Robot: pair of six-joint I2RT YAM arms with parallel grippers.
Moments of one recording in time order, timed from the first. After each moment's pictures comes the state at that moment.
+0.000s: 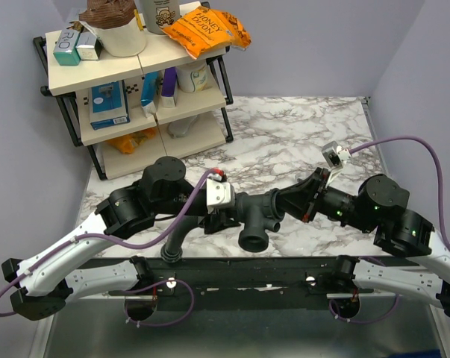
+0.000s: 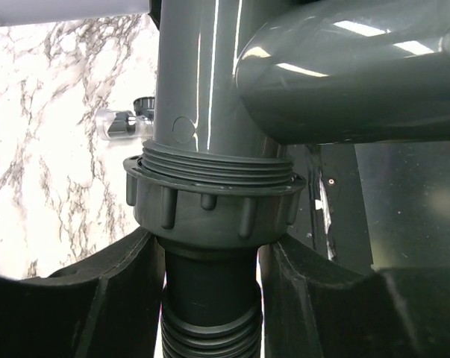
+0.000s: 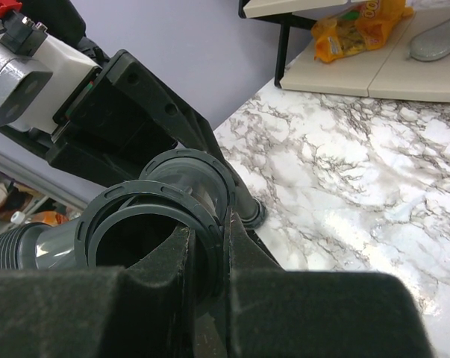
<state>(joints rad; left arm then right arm) -1.00 0.94 1.20 -0.59 0.49 0.27 1.09 0.71 1.08 -0.40 0.01 0.51</state>
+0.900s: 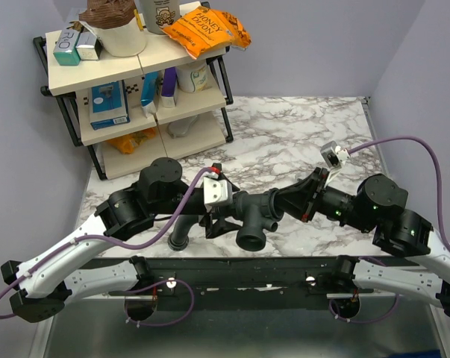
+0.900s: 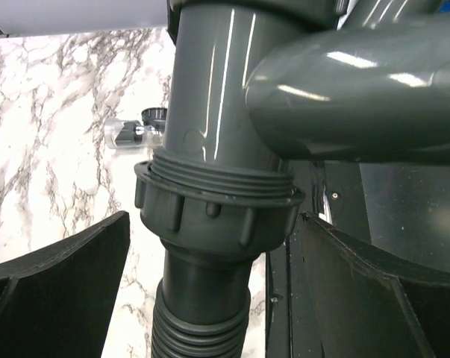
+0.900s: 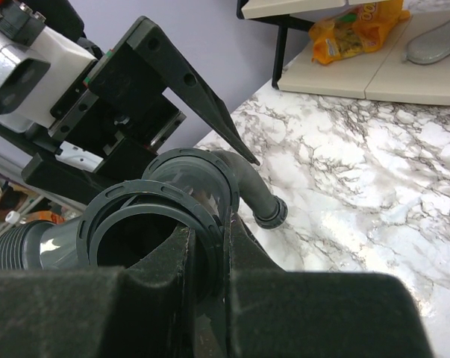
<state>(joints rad) -1.00 0.92 1.16 -0.53 0.49 0.24 1.09 0.70 1.08 -0.40 0.02 0.50</state>
